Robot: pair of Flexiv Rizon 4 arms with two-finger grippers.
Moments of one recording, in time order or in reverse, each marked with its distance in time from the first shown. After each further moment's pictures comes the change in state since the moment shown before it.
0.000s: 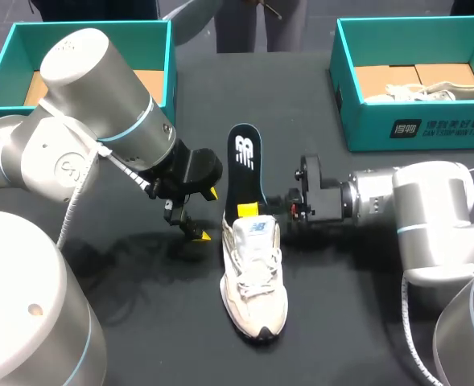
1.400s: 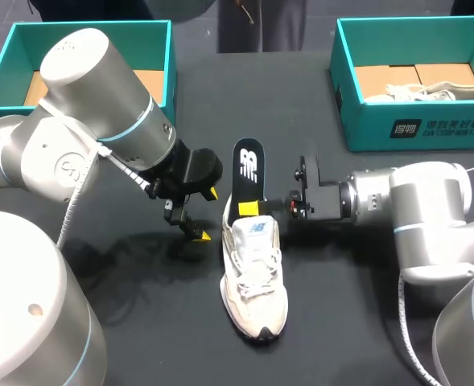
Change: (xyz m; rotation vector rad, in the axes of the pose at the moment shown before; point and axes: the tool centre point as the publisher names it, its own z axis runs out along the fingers) left arm 0.000 0.000 0.000 0.000 0.000 0.000; right arm -0.015 -0.008 0.000 0.001 -0.014 0.134
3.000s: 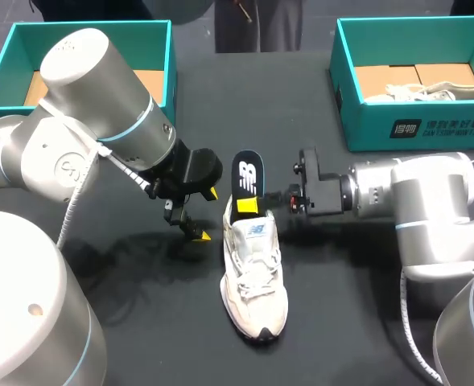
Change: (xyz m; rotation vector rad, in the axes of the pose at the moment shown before) left arm 0.000 0.000 0.000 0.000 0.000 0.000; right arm 0.013 0.014 -0.001 0.026 -0.021 -0.067
